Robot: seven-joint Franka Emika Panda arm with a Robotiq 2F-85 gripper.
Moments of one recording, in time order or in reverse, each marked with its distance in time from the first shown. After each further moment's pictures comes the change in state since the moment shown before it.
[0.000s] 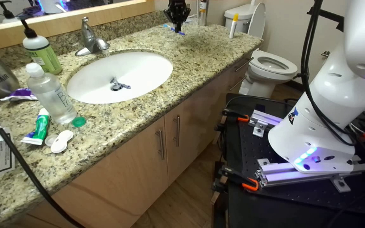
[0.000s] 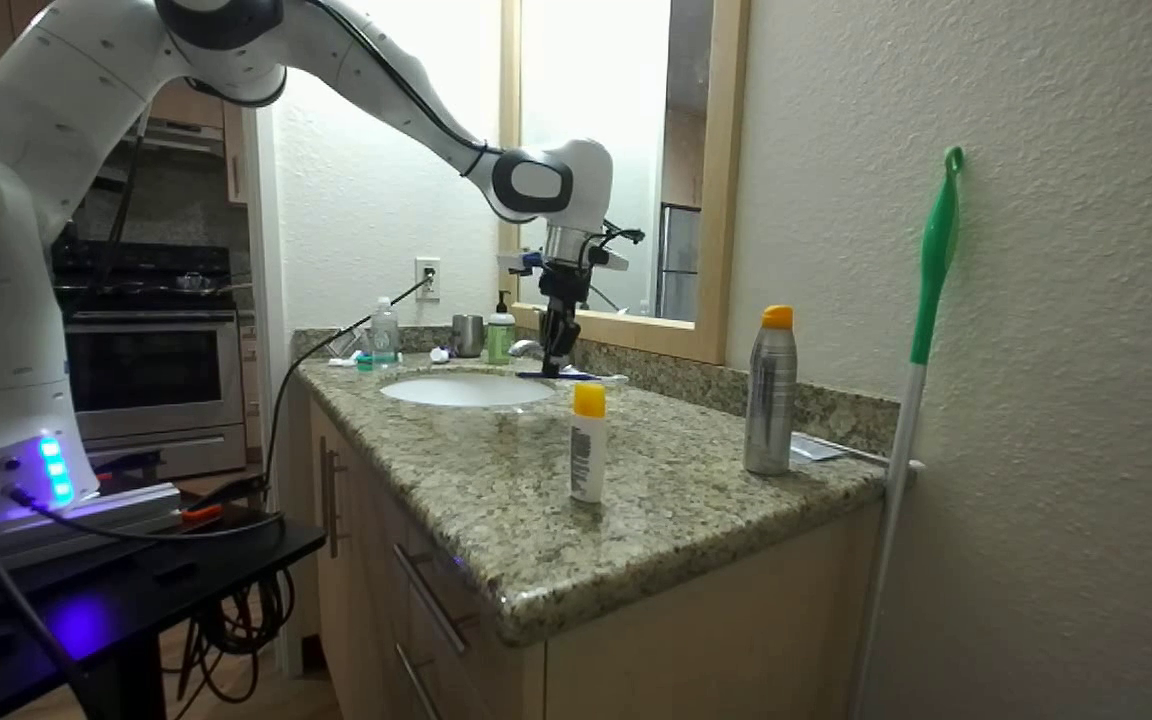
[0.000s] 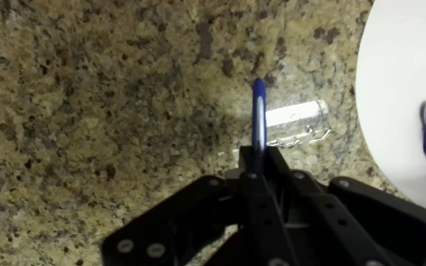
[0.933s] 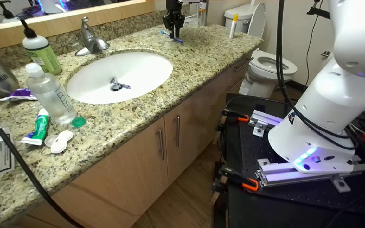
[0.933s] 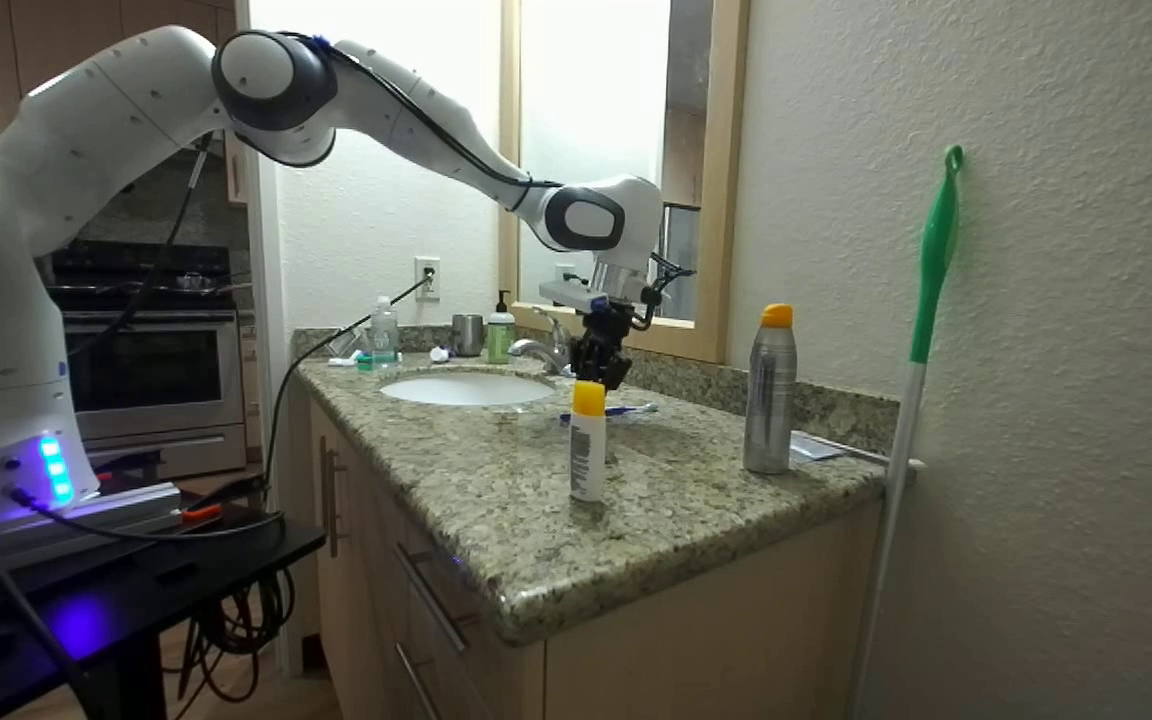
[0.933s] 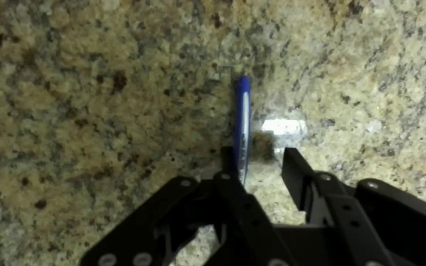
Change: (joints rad) arm -0.167 0.293 0.138 0.400 -0.032 -0.134 -0.224
